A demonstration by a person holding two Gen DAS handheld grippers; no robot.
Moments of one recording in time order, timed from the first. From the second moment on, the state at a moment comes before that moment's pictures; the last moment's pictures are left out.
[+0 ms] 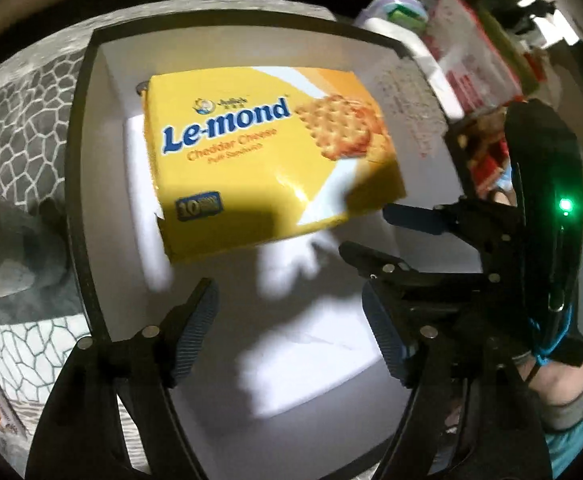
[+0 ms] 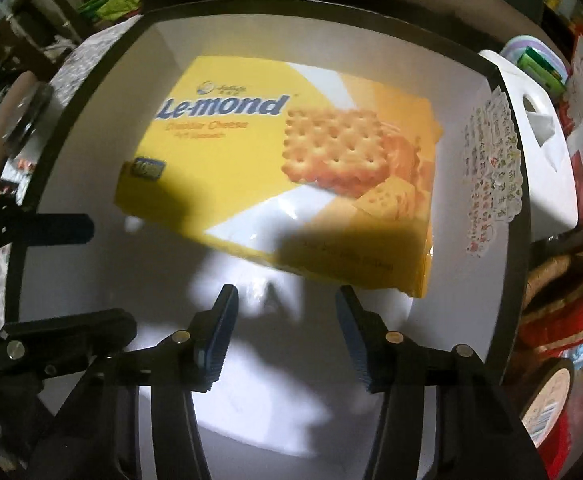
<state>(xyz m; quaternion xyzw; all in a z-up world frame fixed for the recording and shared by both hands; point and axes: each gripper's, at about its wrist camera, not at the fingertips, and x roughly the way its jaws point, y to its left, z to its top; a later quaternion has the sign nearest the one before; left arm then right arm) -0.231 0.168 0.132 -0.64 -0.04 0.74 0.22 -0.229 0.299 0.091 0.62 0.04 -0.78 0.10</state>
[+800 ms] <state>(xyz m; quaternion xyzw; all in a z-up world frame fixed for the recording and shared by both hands) -0.232 0.138 0.150 -0.62 -0.17 0.73 0.23 -0.220 0.315 0.118 0.61 0.00 -0.79 0.10</state>
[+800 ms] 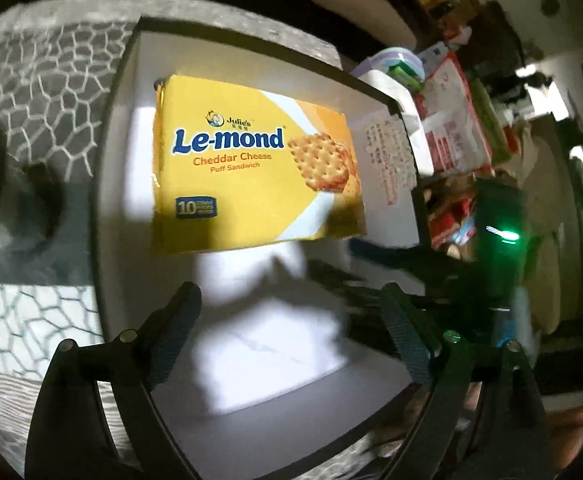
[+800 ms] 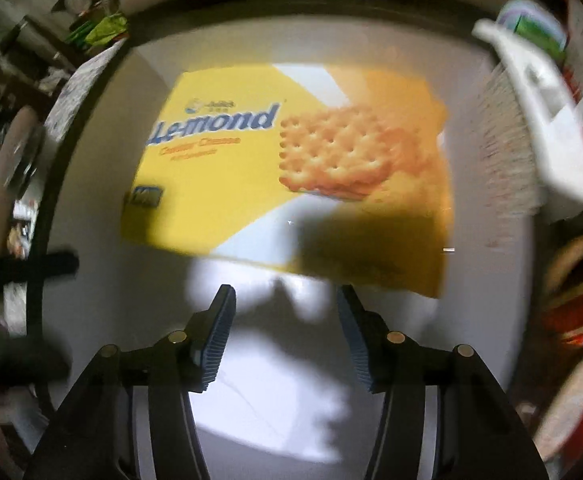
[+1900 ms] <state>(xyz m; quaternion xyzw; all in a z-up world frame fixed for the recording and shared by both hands) 0.035 -0.012 0.178 -0.53 -0.08 0.84 0.10 0.028 0.168 0.164 0.48 0.00 -0.87 0.13</state>
